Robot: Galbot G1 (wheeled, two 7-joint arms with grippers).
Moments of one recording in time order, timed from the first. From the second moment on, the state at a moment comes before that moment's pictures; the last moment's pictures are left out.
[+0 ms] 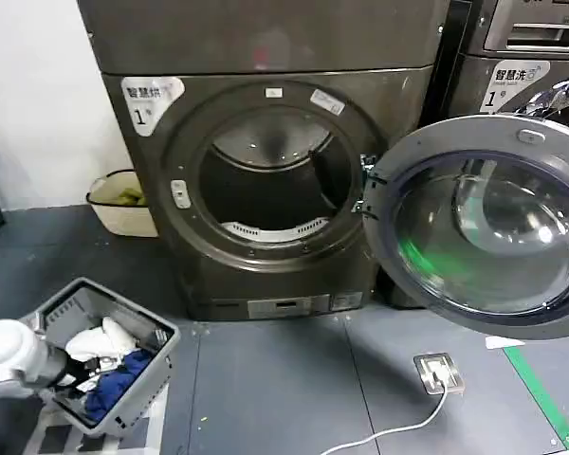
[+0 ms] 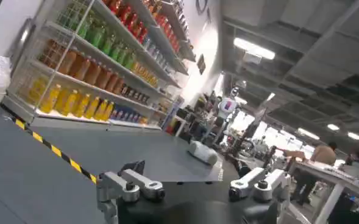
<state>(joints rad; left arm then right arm) 0.98 -0.42 -0.27 -1.75 -2.33 0.74 -1.05 -1.72 1.23 1.83 1.65 0.26 -0.10 0.06</state>
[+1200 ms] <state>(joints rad) 0.81 -0.44 -0.15 -1.68 -2.44 0.74 -1.08 -1.73 1.23 1.83 1.64 0.26 -0.08 0.04</state>
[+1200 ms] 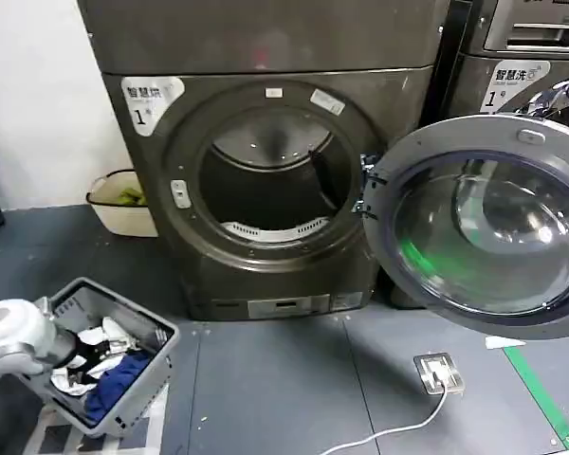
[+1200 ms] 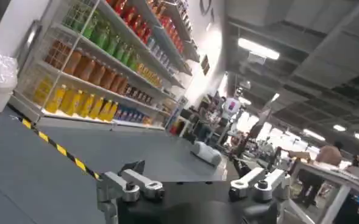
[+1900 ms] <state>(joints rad) 0.80 -0.43 -0.15 -1.67 -2.44 0.74 -1.08 -1.74 1.23 1.87 1.61 0.25 -0.07 0.05</state>
